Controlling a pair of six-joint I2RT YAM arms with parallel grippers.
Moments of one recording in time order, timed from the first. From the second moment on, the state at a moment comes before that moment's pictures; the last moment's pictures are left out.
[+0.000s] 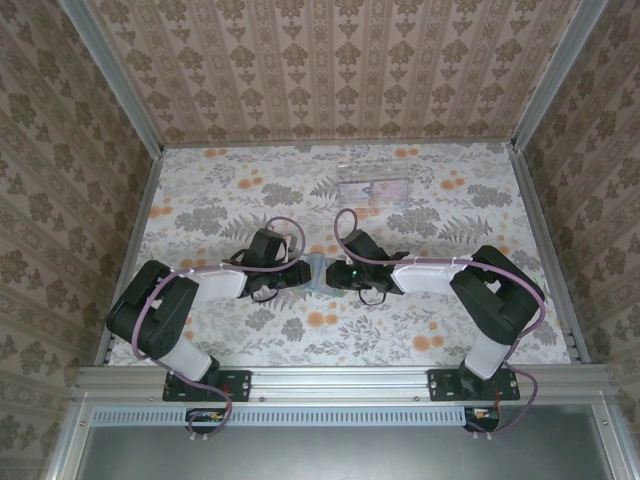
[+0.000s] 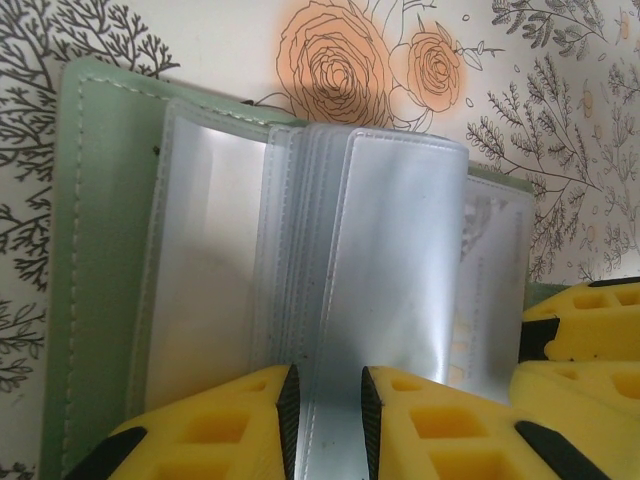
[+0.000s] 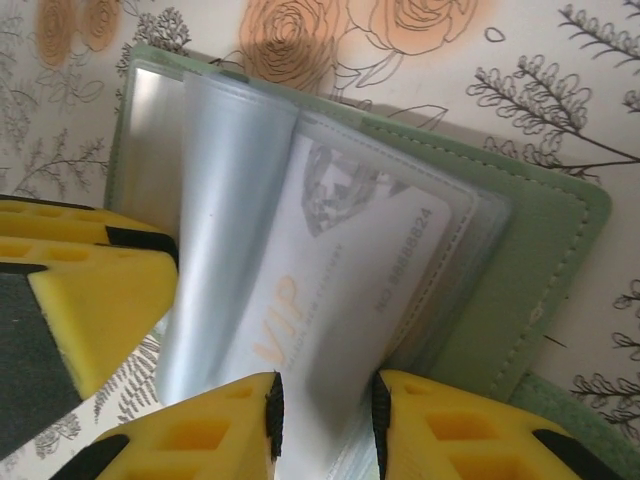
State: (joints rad) left arm -0.58 1.56 0.59 0.08 0.37 -0.64; right arm 0.74 1.72 0.84 -0.01 -0.17 0.77
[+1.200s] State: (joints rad) left arm -0.49 1.35 0.54 -0.06 0.34 -0.64; right arm 0.75 1.78 0.93 0.11 -0.30 0.82
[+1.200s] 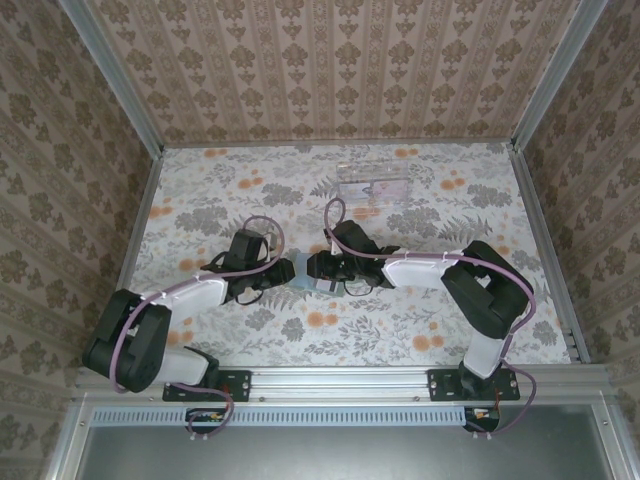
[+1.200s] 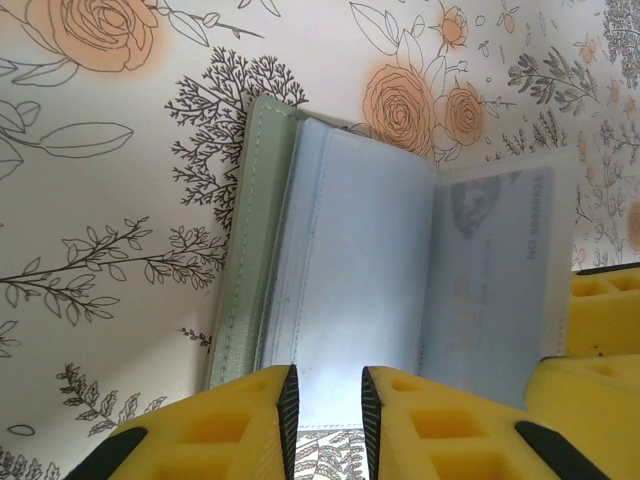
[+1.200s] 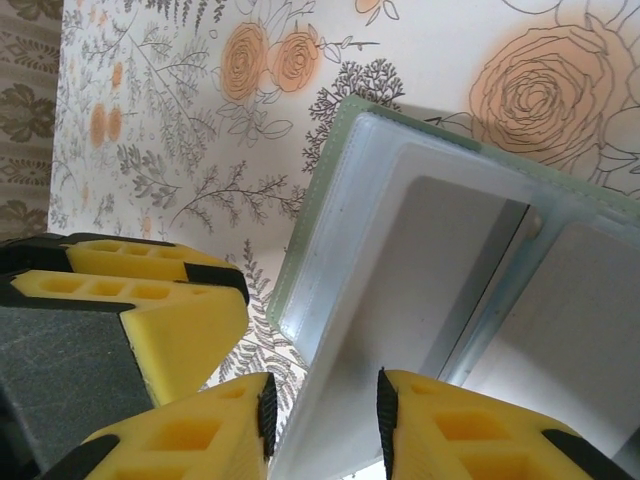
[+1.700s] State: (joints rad) left arm -0.50 1.29 0.54 -0.08 0.35 -0.64; right arm 0.75 1.76 0.93 0.09 -0.30 0.77
